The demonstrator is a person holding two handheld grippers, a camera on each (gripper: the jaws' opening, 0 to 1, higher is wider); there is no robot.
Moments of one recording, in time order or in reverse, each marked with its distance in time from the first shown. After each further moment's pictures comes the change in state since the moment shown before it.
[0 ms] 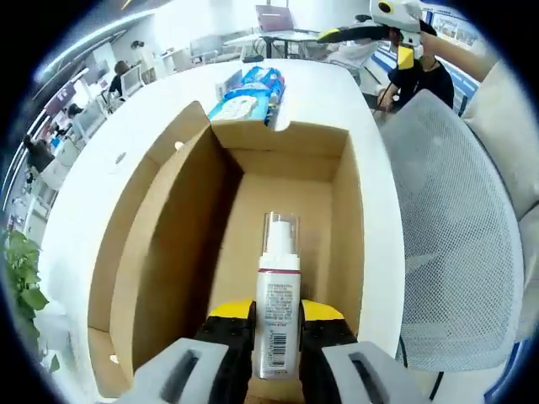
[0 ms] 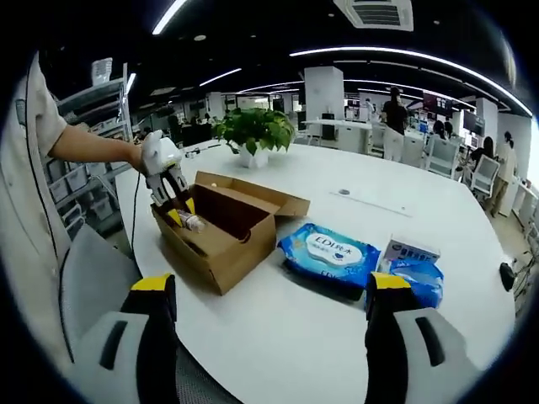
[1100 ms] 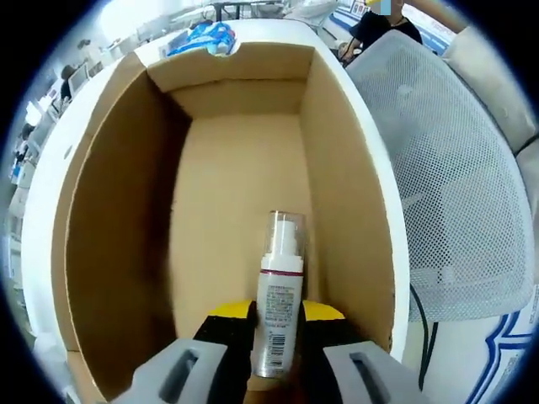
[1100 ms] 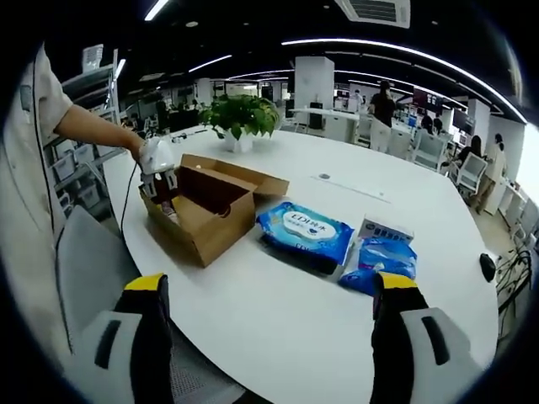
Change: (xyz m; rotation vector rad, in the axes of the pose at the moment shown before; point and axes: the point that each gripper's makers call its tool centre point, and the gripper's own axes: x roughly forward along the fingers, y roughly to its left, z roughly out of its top) left arm 0.038 -0.010 -0.061 0.167 0.233 -0.171; right arm -0.038 -0.023 -0.026 -0.013 0.073 -0.088
